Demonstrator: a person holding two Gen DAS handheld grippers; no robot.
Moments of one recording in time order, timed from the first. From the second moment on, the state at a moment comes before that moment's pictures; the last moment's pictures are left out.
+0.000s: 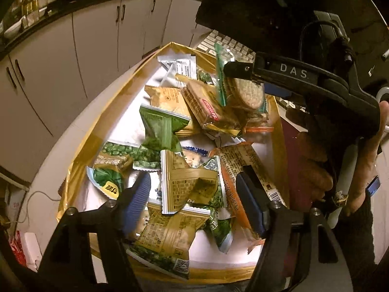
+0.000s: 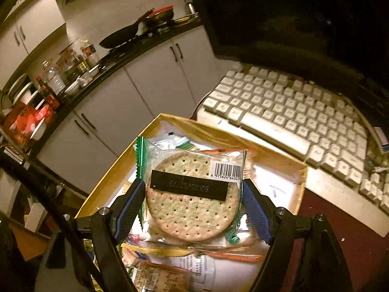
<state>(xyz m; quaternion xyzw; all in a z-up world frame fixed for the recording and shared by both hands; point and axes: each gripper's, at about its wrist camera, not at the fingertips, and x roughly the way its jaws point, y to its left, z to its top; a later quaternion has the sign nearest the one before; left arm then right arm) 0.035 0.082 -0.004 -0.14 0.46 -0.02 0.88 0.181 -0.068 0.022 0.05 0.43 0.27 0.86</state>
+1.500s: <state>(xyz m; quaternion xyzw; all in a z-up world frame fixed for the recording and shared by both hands) -0.029 0.033 0.044 -0.01 0.33 0.14 0.93 0.022 -0.145 0.012 0.11 0.41 0.31 0.85</state>
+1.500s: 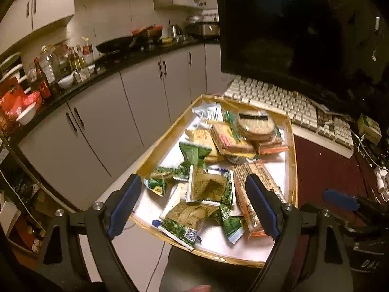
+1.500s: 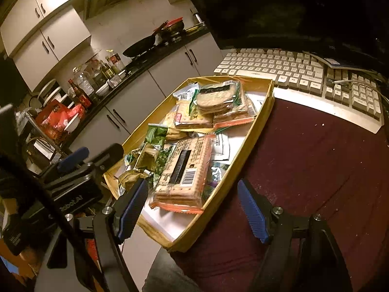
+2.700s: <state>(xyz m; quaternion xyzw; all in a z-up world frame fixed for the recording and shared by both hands) -0.021 0.030 0.034 -0.01 0.36 0.14 0.92 0.019 -0.147 0.012 0.13 0.41 0.29 0.86</state>
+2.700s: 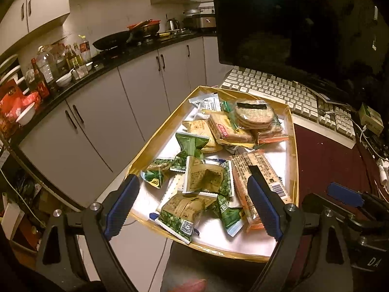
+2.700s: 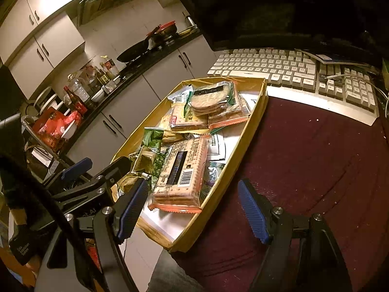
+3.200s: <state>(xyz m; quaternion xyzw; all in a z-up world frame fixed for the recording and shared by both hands) -0.019 0.039 0.035 -0.01 0.36 0.13 0.93 0.018 -0.149 0.012 0.13 0.40 0.29 0.86</state>
